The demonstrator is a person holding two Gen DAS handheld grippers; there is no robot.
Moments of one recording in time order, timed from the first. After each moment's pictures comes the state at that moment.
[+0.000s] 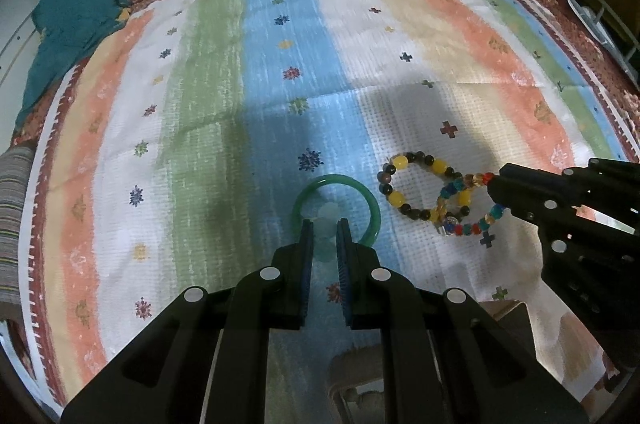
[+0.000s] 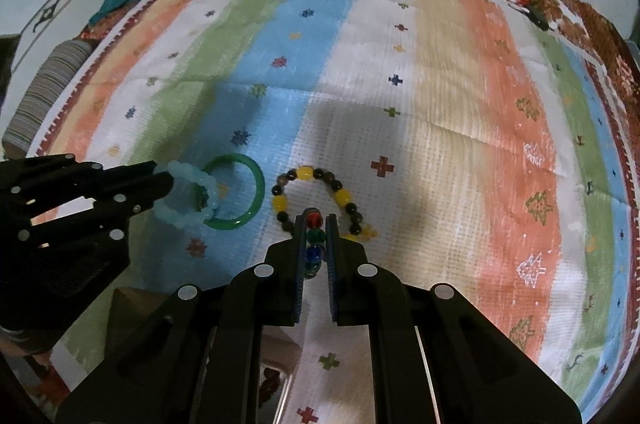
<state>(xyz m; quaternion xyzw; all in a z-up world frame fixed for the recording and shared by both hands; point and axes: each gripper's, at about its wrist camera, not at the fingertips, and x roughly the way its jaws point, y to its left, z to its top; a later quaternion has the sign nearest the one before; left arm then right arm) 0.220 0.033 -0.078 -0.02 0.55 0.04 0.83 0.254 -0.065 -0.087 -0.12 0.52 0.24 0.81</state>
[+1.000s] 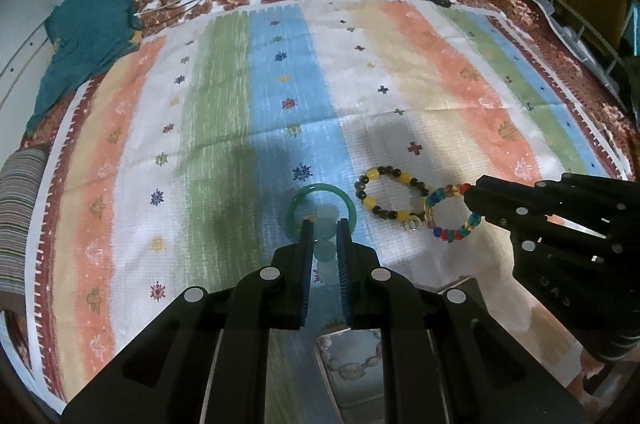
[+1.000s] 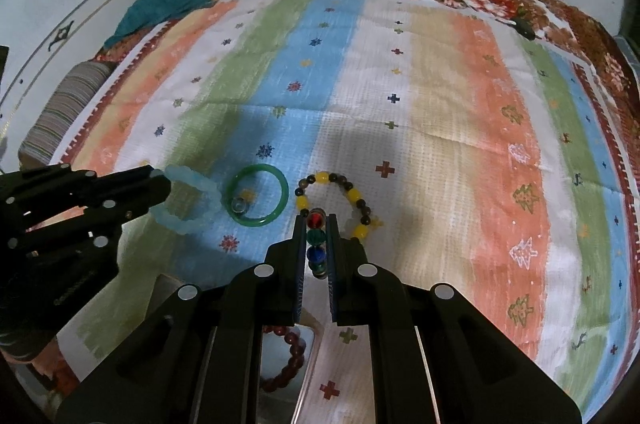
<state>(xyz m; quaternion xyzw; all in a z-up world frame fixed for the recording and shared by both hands) 0.180 0.024 -0.032 -0.02 0.50 0.03 0.86 0.221 -0.078 -0.056 -0.09 0.49 0.24 0.84</state>
